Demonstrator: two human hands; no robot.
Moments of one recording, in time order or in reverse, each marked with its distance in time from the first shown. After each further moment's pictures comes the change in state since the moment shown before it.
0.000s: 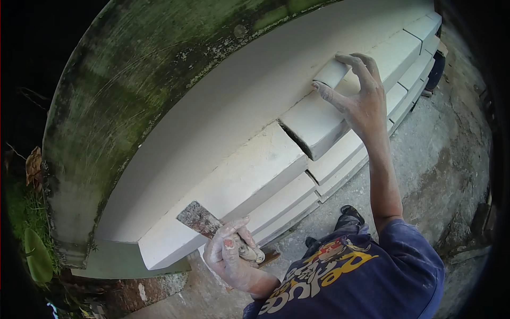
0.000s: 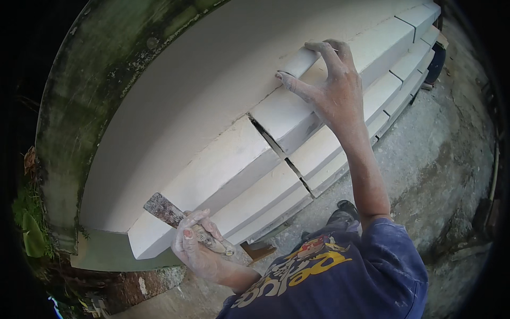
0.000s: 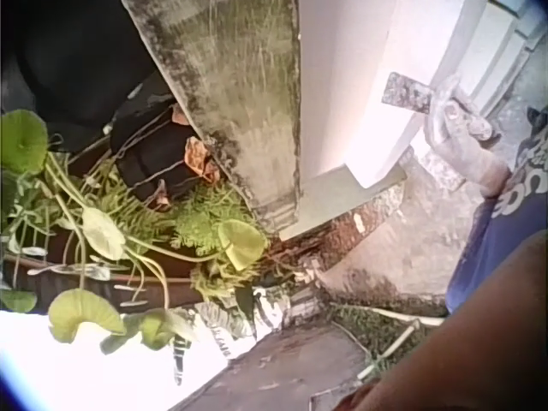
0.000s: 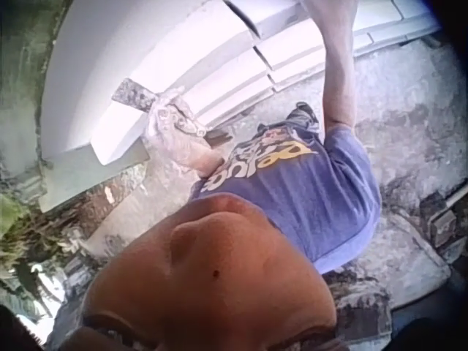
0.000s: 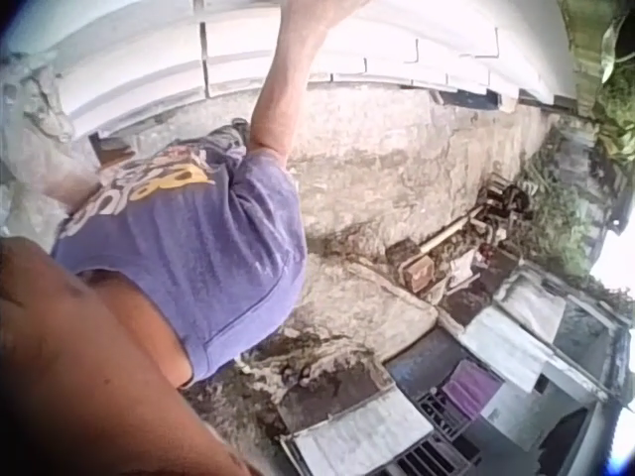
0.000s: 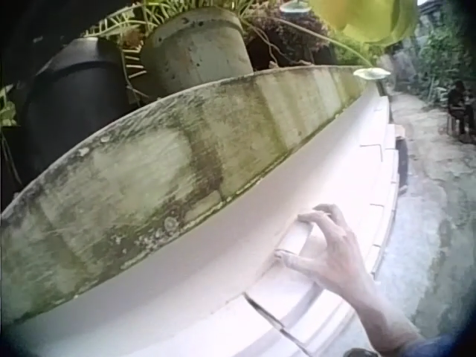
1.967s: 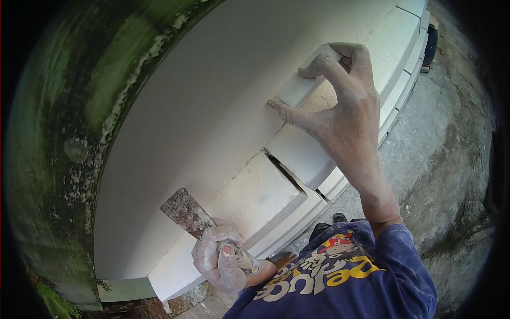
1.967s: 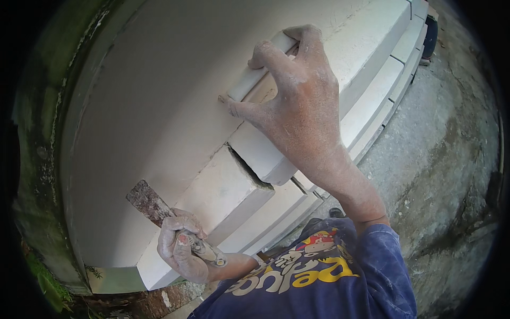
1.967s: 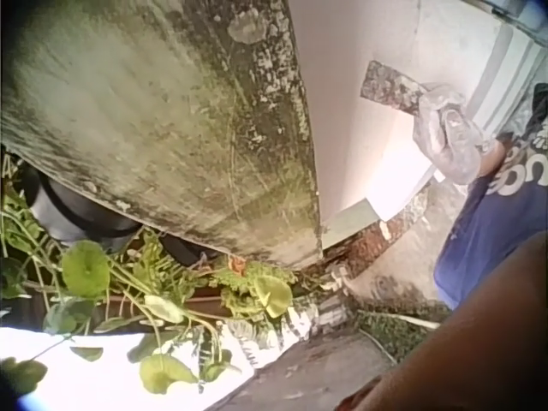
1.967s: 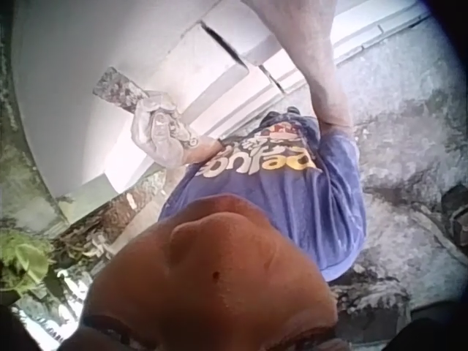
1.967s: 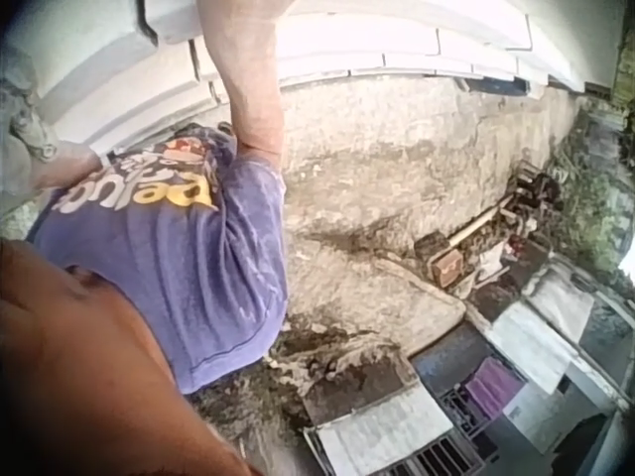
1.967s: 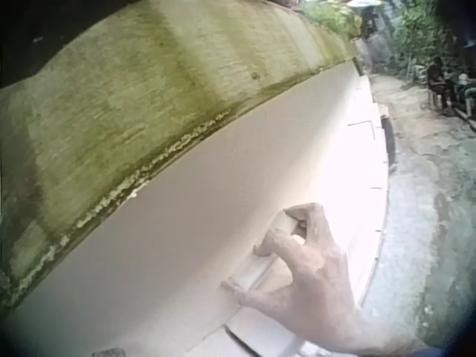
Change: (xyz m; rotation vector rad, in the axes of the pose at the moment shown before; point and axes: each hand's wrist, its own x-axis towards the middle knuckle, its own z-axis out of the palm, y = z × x) left_hand 0.071 -0.032 0.015 0.242 -0.239 0.193; right_hand 0.000 -0.043 0.022 0.165 0.014 0.022
